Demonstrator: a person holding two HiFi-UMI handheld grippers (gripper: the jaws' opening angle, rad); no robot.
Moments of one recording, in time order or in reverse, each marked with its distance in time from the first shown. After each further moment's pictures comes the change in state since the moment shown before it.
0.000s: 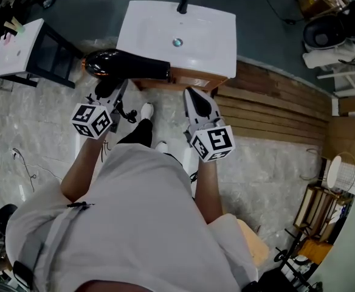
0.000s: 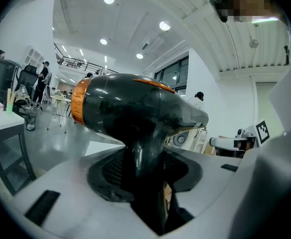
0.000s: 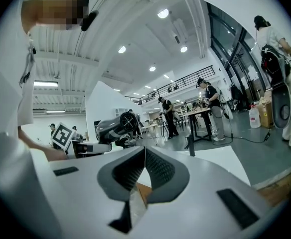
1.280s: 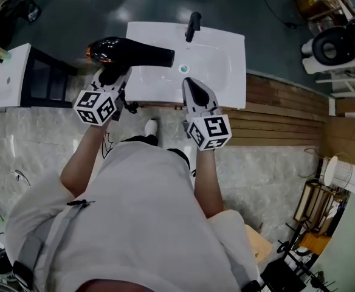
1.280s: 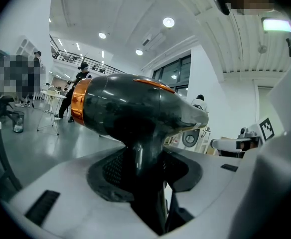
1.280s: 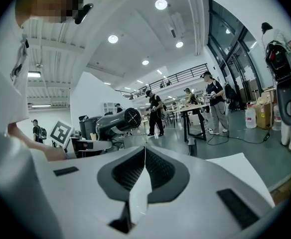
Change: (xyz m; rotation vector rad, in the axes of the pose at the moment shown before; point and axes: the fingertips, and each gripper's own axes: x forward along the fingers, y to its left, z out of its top) left arm 0.171 0.164 0.053 -0.007 0.030 -0.064; right arm 0.216 -0.073 0.008 0.005 0.062 -0.114
